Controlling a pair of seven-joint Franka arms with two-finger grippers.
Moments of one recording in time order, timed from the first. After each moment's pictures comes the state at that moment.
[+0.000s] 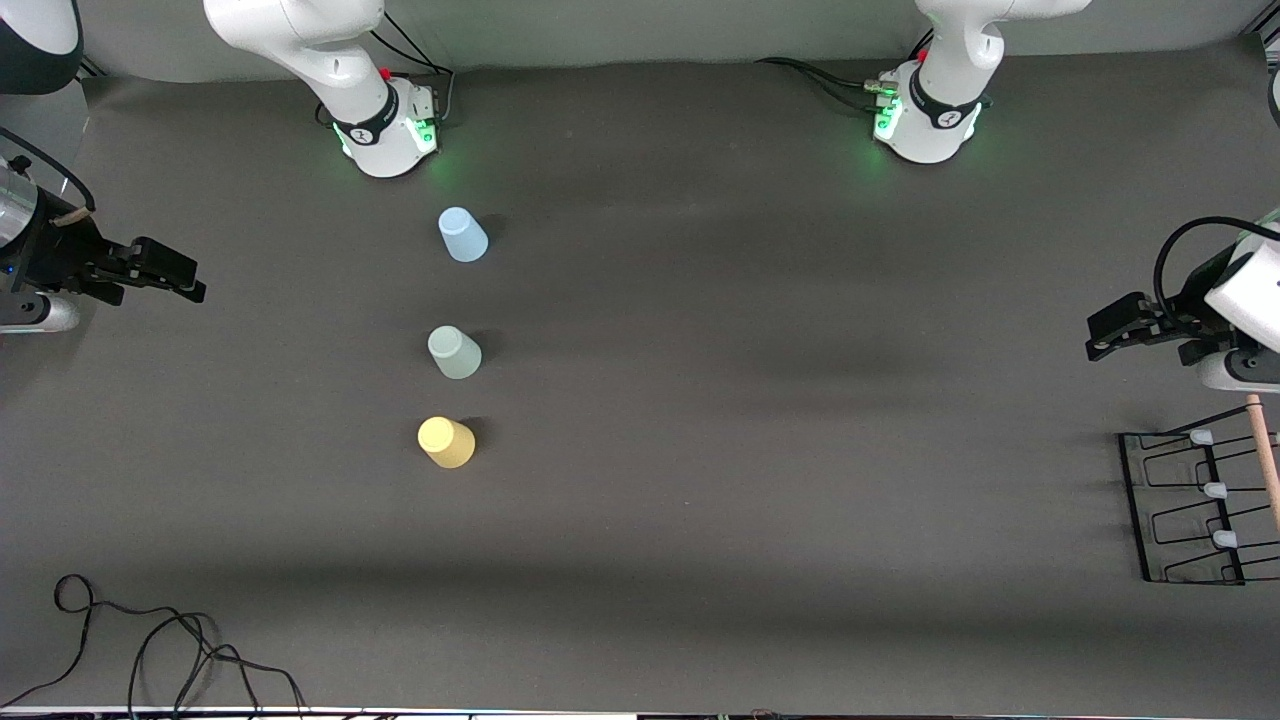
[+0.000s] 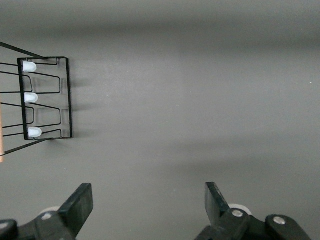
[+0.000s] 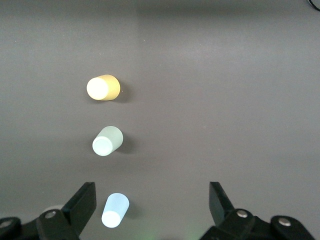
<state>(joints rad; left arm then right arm) -0.04 0.11 0.02 -1.56 -0.02 1.73 0.04 0.13 -0.01 -0.13 -1.61 0.01 1.55 0.03</state>
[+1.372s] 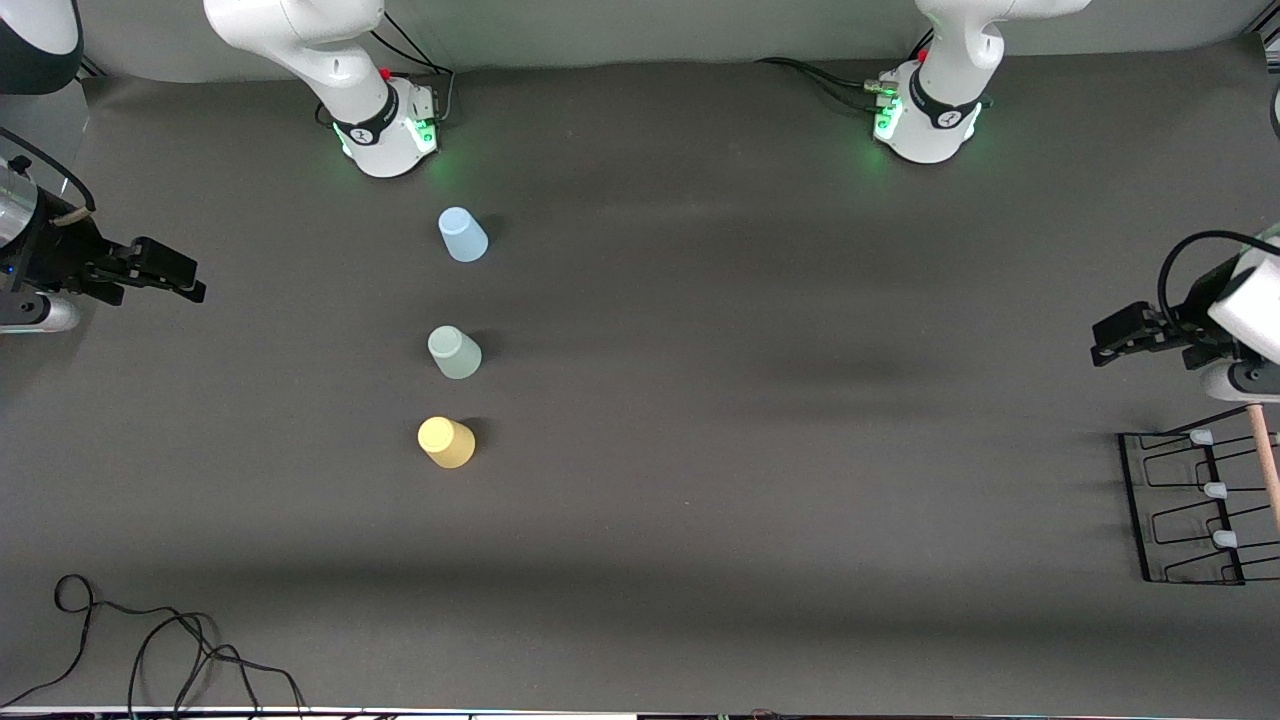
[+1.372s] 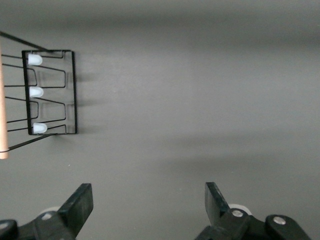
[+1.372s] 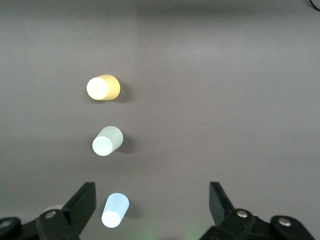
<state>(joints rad) -0.01 0.14 0.03 -1.56 -0.01 1.73 0.05 0.13 -0.01 -0.13 -1.61 0.01 1.55 0.03</state>
